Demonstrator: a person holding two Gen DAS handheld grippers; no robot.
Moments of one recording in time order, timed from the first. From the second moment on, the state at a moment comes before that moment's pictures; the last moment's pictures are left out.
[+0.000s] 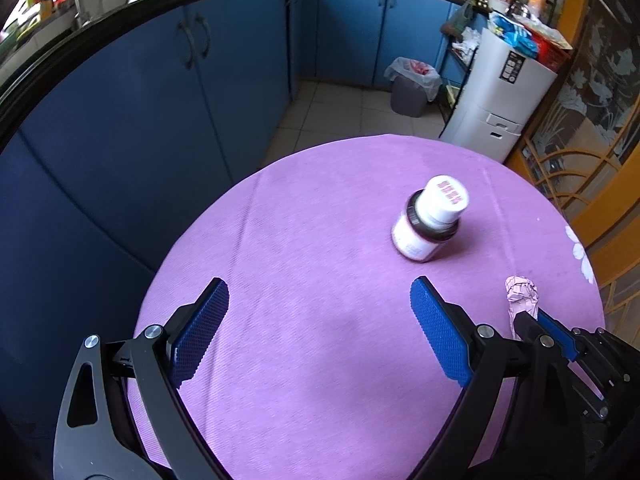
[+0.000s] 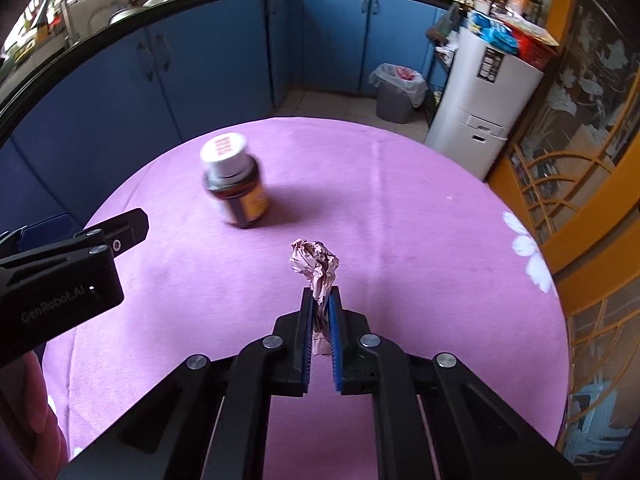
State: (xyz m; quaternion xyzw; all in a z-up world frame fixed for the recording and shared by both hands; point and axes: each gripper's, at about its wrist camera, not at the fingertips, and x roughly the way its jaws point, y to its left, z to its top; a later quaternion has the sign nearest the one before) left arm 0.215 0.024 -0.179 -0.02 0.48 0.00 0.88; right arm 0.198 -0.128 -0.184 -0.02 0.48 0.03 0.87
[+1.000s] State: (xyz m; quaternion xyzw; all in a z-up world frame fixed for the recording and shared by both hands) left arm 0.295 -0.061 -0.211 0.04 0.50 -0.03 0.87; right arm 0.231 -0.214 -0.196 0.04 0.49 -0.02 0.87
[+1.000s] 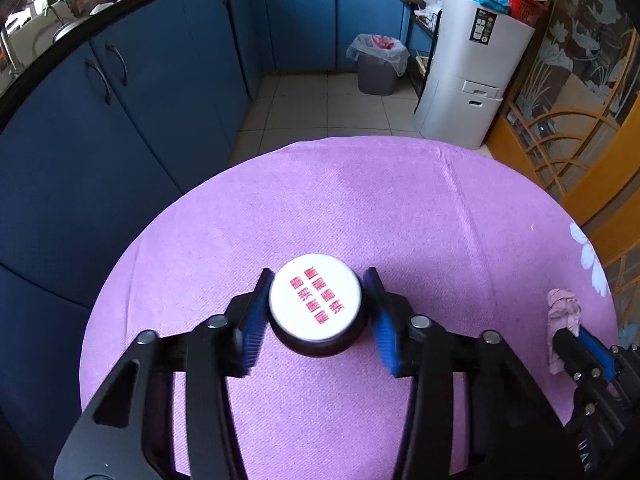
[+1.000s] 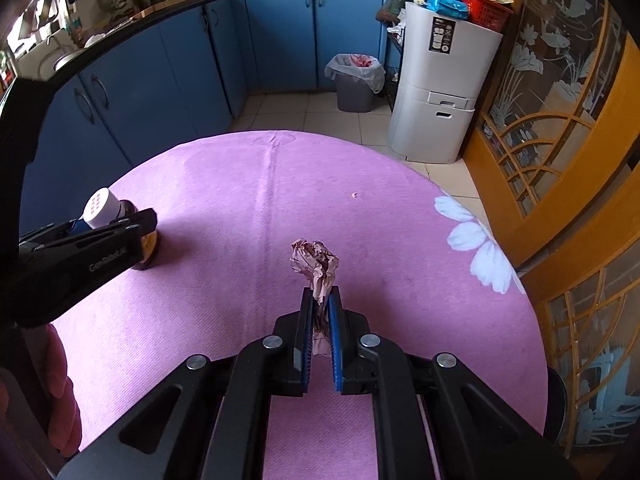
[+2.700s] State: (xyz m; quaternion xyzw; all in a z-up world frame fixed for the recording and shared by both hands) left arm 0.120 -0.363 -0.159 0.22 0.41 -0.23 0.85; right arm 0.041 -0.459 -0.177 0.18 0.42 -0.18 0.87
